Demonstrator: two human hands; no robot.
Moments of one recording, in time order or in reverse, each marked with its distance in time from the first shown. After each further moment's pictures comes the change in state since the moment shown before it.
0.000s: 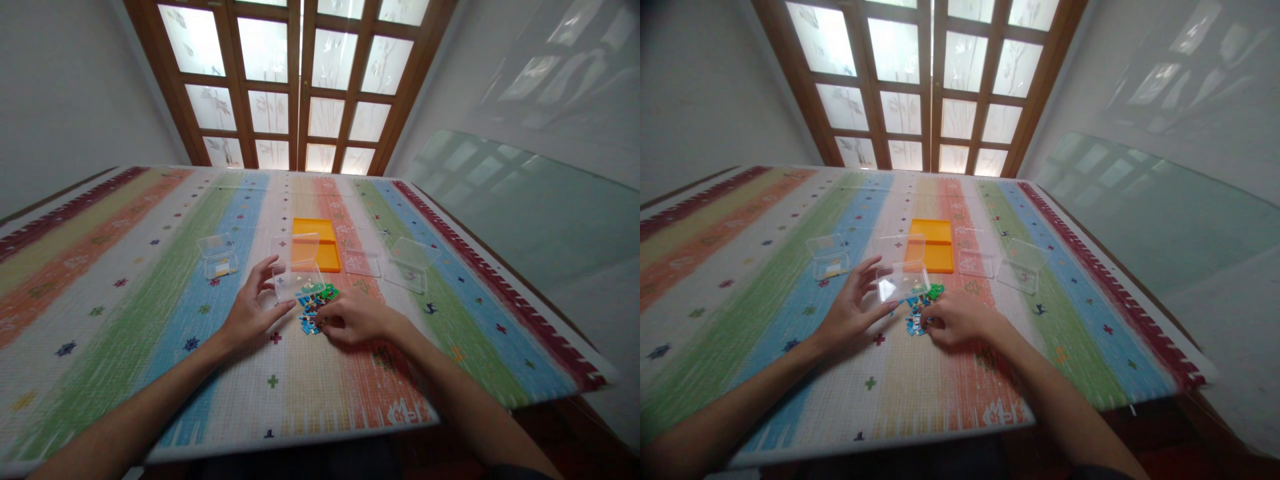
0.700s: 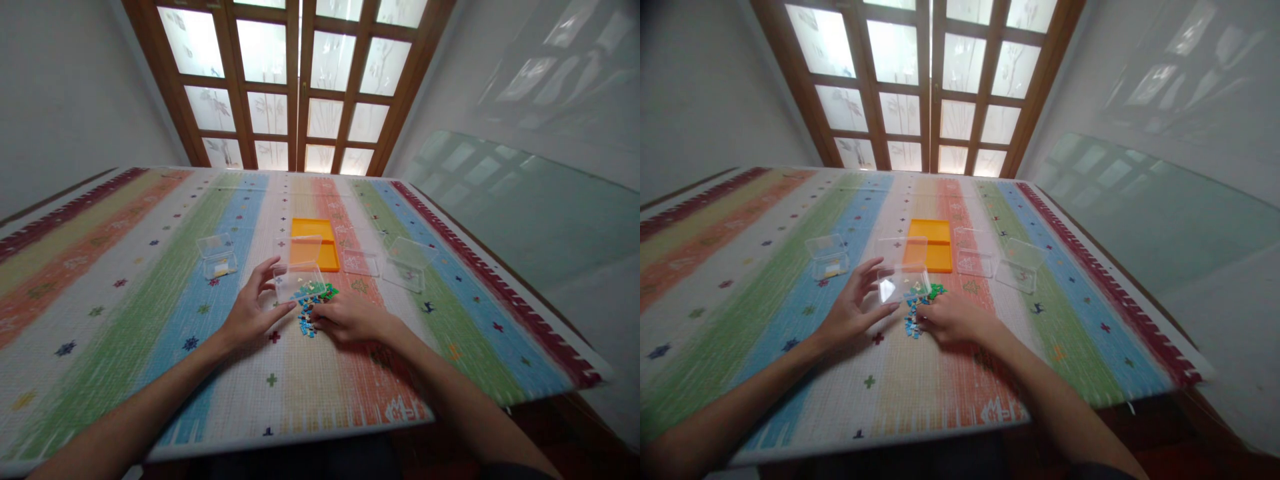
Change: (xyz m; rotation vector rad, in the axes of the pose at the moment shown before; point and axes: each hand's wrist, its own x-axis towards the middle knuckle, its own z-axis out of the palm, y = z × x) left_hand 0.001 -0.001 0.000 -0.018 -0.038 0.025; right_hand 0.001 0.007 0.014 -0.126 0.025 -0.006
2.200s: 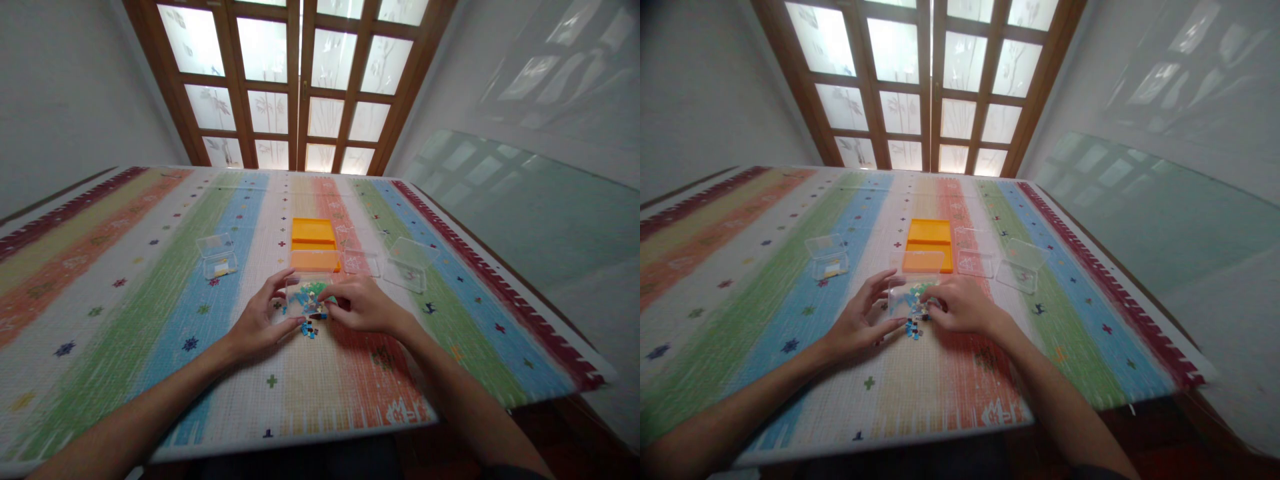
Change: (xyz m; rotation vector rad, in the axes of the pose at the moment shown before) left_hand -0.010 0.002 0.010 -0.019 -0.128 0.072; right_hand -0.004 0.000 -0.023 0.004 0.354 0.024
